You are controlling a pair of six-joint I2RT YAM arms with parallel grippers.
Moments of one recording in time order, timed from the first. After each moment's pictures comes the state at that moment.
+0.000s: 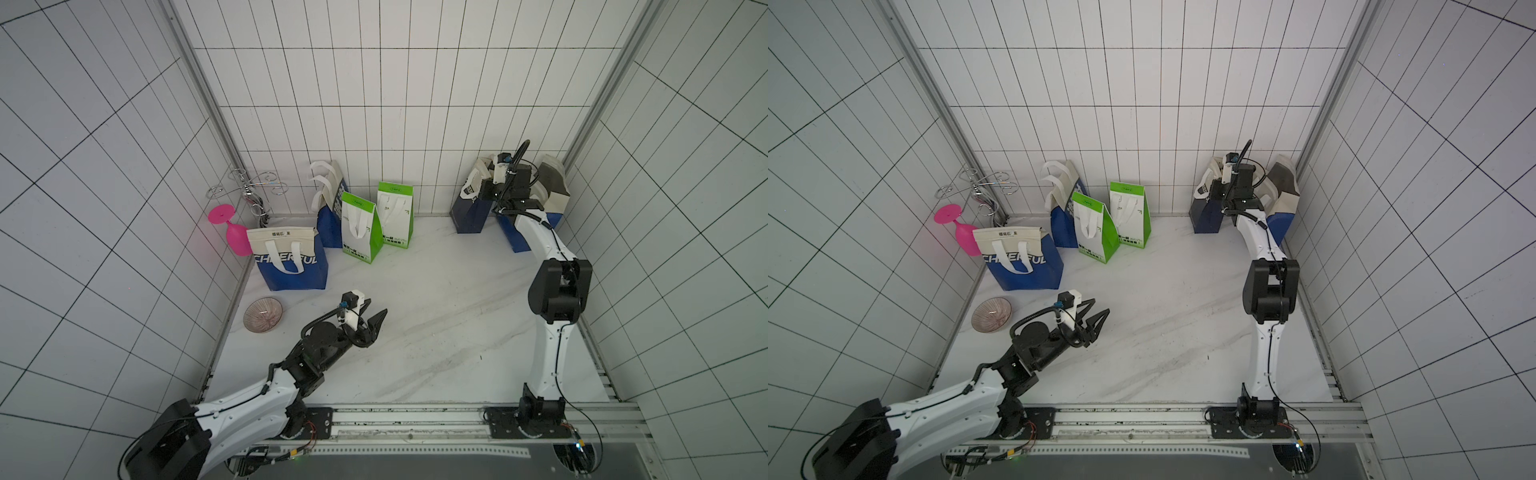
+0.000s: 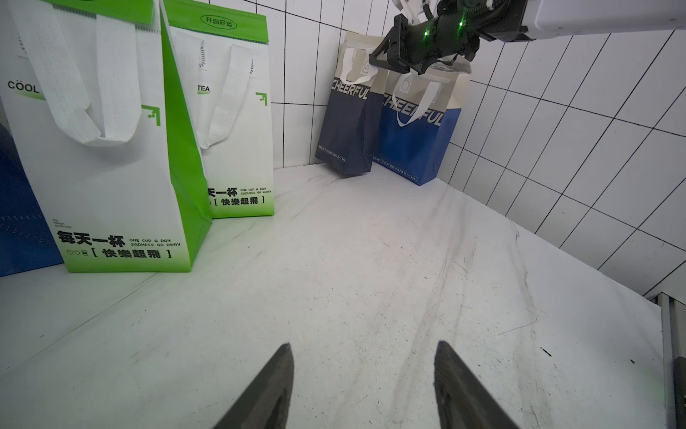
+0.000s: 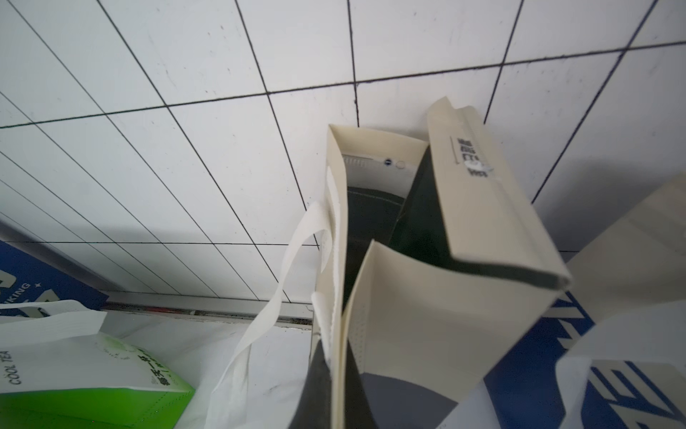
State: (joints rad) left arm -0.74 0.89 0.19 0.60 -0.03 -0.21; right arm 0.01 2.22 2.11 -0.20 -0.16 0.09
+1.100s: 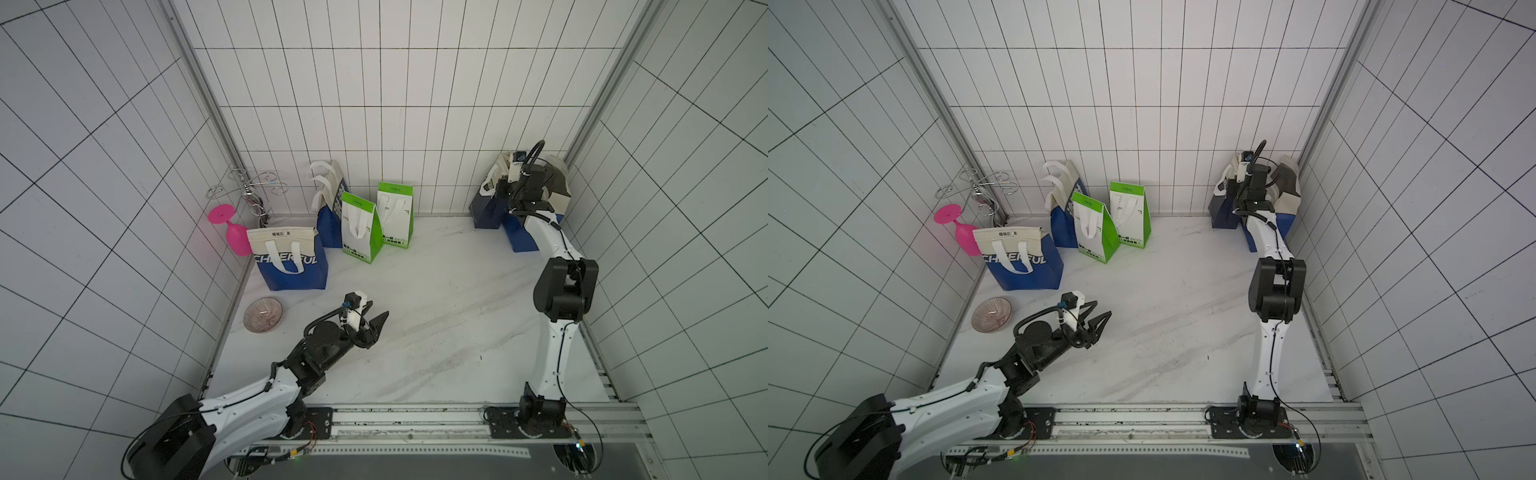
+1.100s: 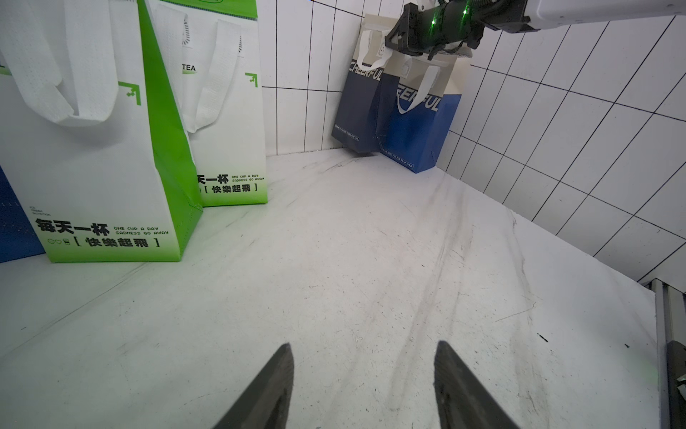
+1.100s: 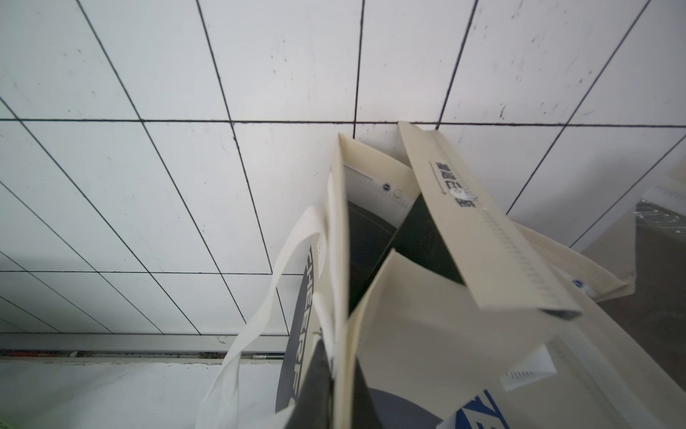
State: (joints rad) left arm -0.74 0.92 0.19 0.60 -0.01 -0.21; right arm -0.06 2.20 2.04 -0.07 -0.06 -0.04
